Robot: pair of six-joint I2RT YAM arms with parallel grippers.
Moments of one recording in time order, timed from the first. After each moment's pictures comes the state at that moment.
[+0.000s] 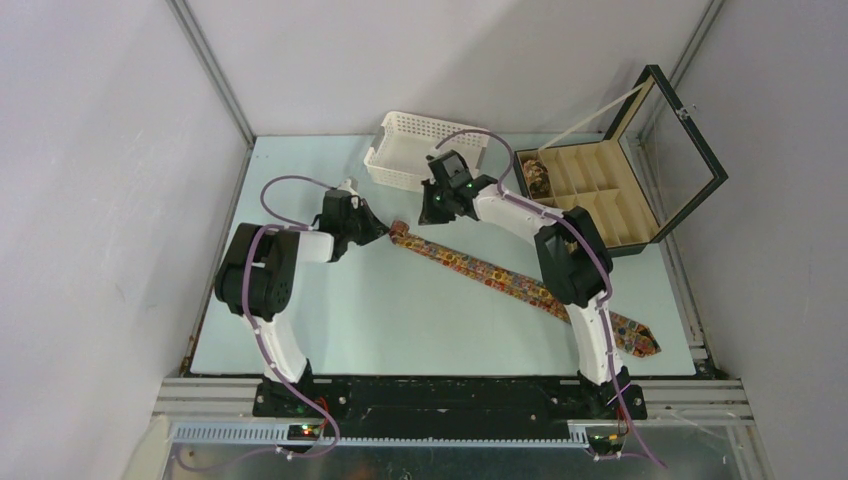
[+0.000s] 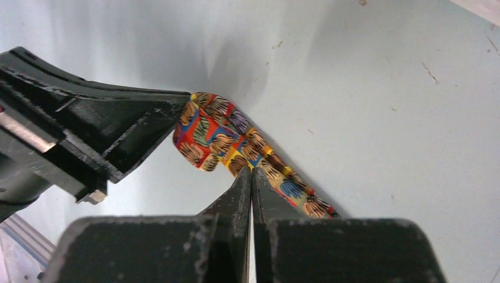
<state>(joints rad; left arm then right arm) -0.20 1.85 0.85 0.35 0.27 -0.63 0.64 2.17 1.70 -0.38 -0.14 0.58</state>
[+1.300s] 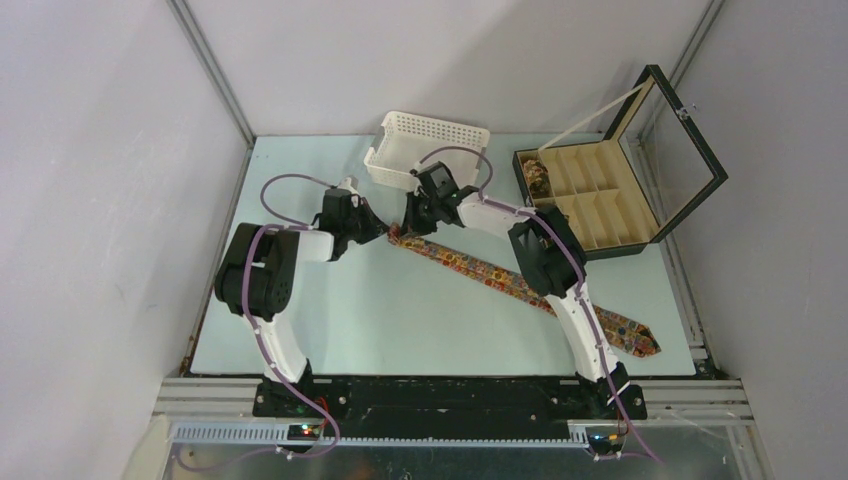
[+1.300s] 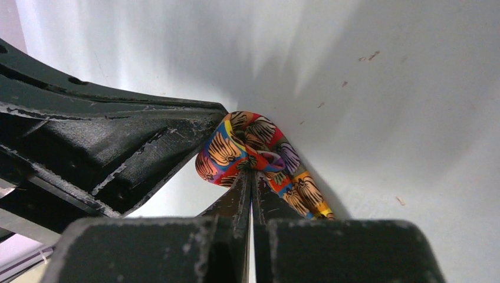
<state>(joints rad) -0.20 1.85 0.86 0.35 0.27 -0.63 0.65 2.36 1.79 -0.25 -0.38 0.64</state>
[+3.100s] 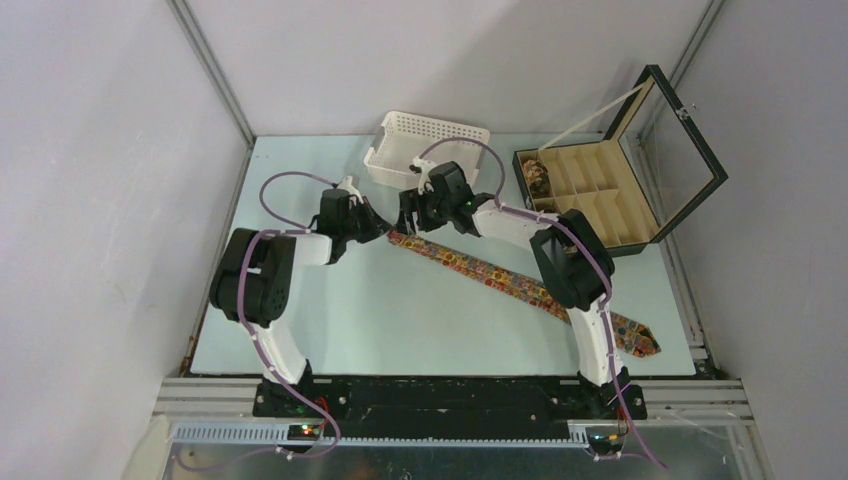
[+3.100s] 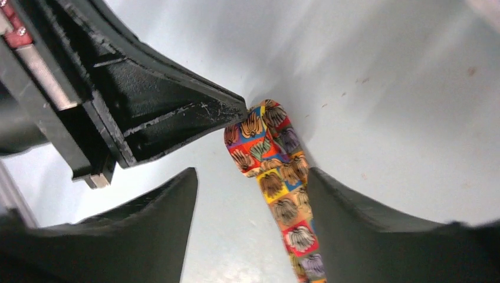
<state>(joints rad) -0.21 1.80 0.83 0.39 0.32 -0.60 0.66 2.14 1.51 -0.01 -0.31 0.41</state>
